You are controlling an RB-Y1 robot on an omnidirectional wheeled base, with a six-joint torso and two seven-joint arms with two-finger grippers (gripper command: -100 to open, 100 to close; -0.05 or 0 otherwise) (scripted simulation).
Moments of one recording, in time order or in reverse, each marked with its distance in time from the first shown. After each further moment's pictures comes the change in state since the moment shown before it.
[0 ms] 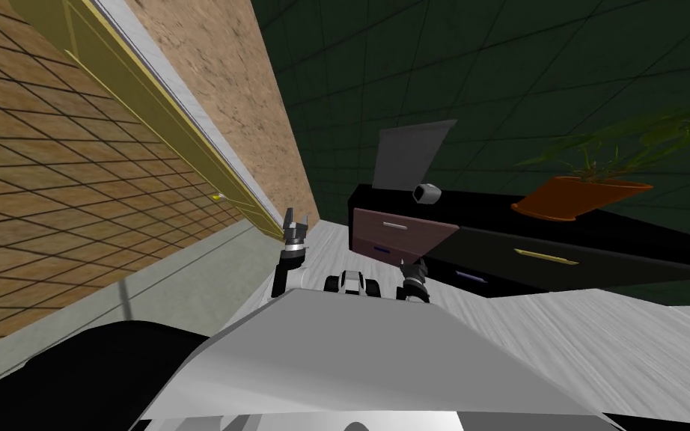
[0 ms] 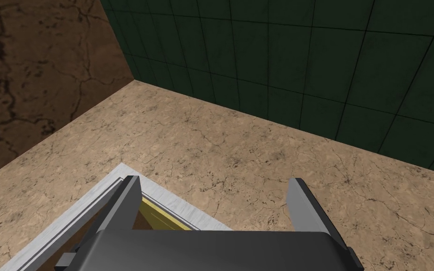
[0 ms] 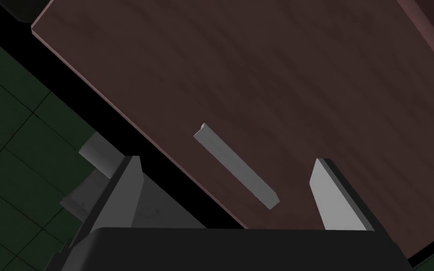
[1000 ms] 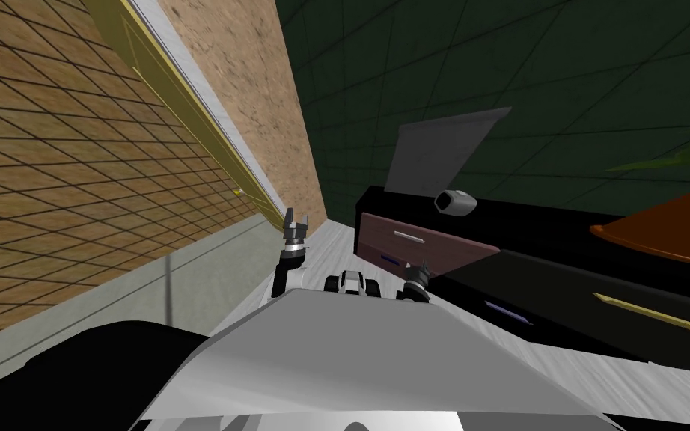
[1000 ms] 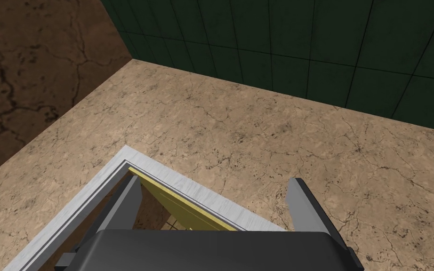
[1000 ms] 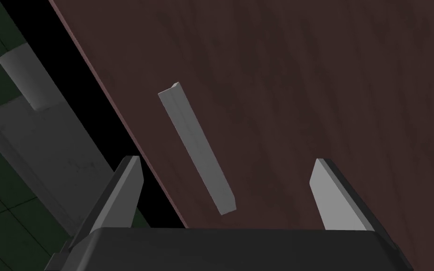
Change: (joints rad) left arm 0.000 0.000 0.000 0.000 0.000 0.000 0.000; right arm -0.019 0.008 0.009 0.116 0.267 0.154 0.073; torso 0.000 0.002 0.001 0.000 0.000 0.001
